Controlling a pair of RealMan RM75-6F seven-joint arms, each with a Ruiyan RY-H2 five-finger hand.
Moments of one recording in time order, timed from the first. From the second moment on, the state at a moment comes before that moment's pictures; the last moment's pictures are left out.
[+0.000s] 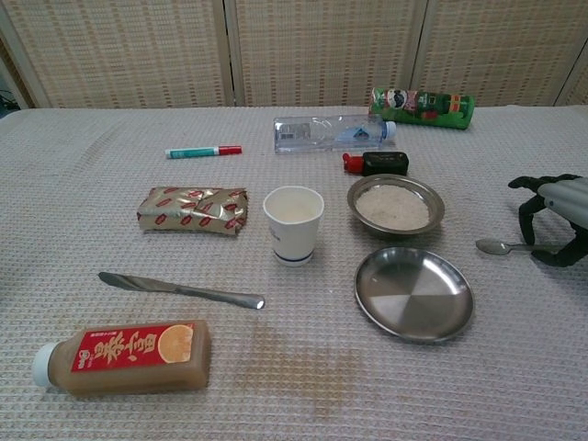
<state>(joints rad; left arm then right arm) -0.22 -1.24 0.05 -1.37 1.67 1.45 -0.08 0.49 -1.58 0.14 -1.17 -1.13 0.96 -0.38</state>
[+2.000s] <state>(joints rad) -0.22 -1.23 0.05 -1.38 1.68 1.45 -0.11 0.86 -1.74 0.14 -1.24 -0.91 1.08 -1.32</state>
